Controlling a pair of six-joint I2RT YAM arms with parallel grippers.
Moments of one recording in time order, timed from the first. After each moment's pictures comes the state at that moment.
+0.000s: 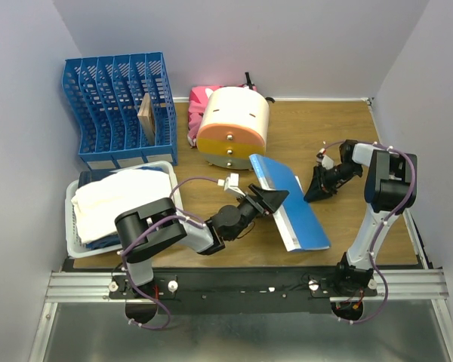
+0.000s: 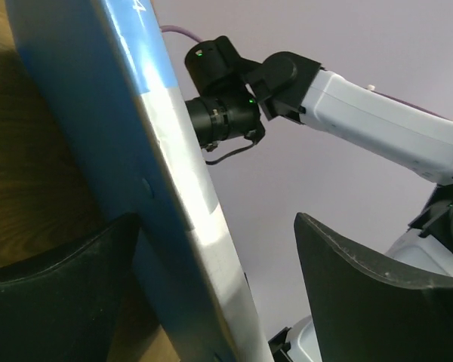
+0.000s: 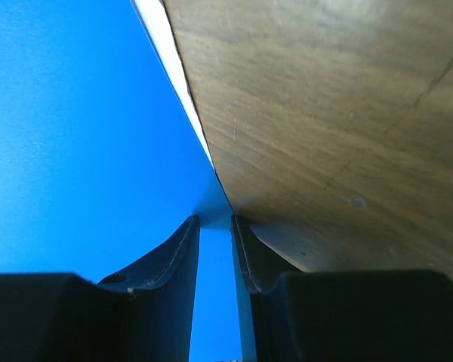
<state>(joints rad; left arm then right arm) -1.14 1.78 0.60 1.28 -0.41 -1.16 -0.14 2.05 1.25 -0.95 -0.71 -0.19</state>
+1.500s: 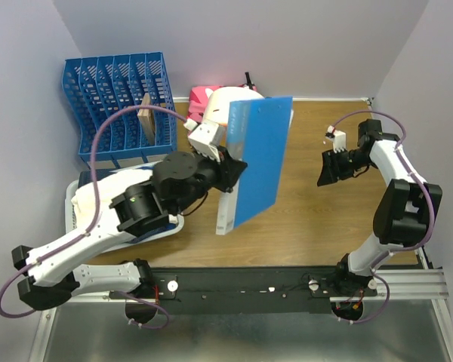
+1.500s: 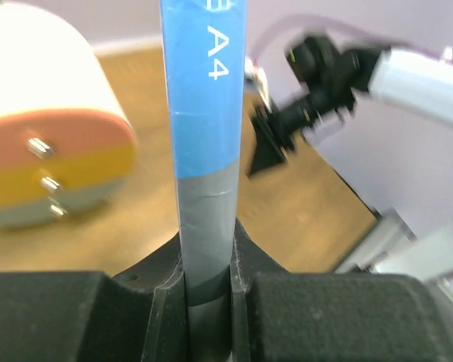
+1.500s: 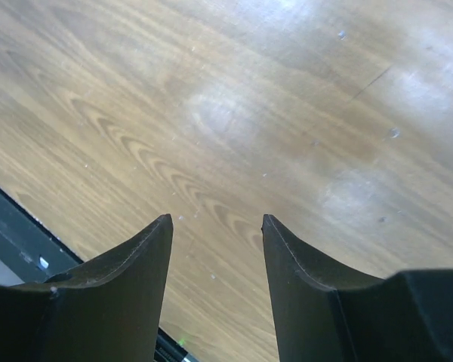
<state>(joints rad) -1.09 1.05 1.27 -0.36 -0.32 -0.44 -0.16 1.68 1.28 -0.98 -0.61 -0.56</state>
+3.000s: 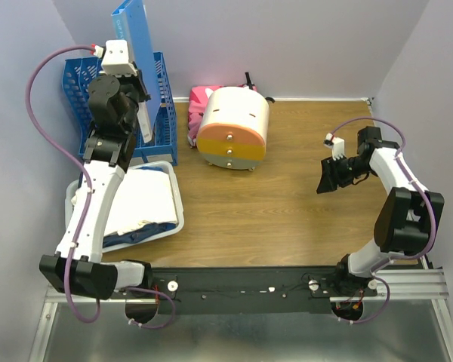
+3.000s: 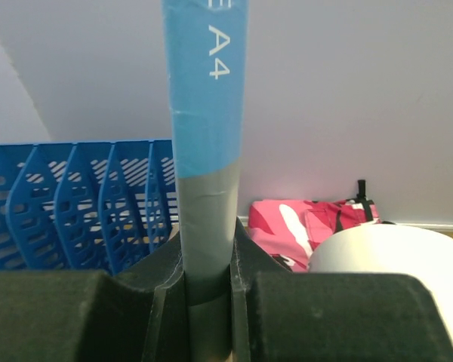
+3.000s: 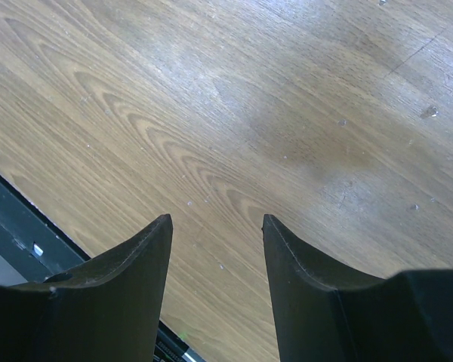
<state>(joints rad) -0.16 1.27 1.49 -0.09 -0.18 -0.04 -0.16 1.60 1.17 -0.97 -0.62 -0.60</state>
